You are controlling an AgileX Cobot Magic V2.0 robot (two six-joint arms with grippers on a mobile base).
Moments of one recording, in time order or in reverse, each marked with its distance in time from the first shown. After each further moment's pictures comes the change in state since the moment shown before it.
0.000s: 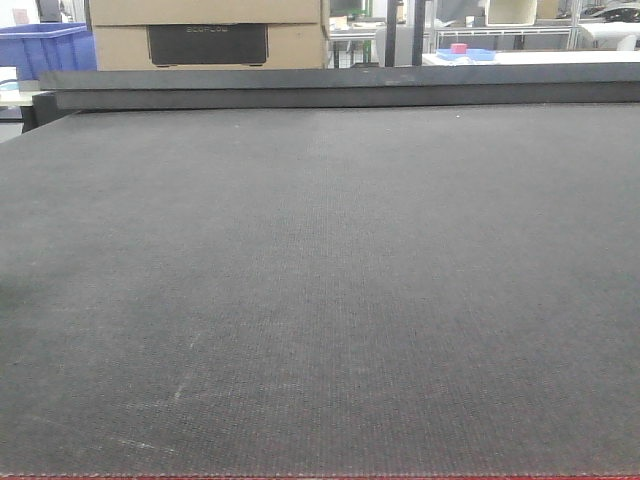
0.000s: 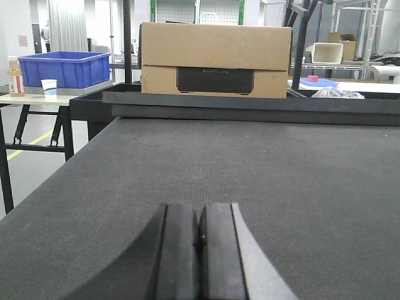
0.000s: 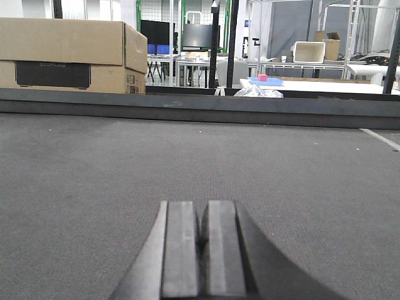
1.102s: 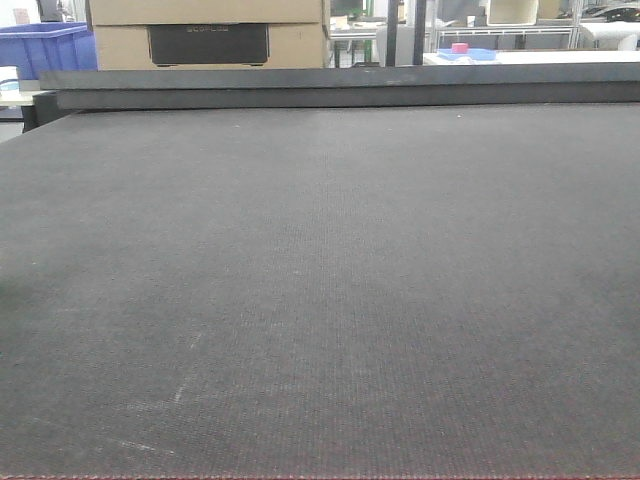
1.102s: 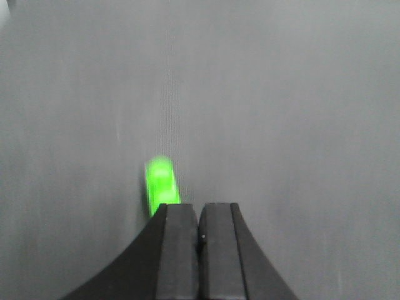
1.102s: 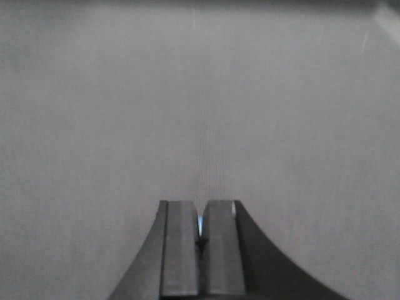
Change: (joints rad) left arm 0.000 0.674 -0.851 -0.112 0.951 0.000; right arm 0.000 0.621 -0.756 0.002 0.743 0.000
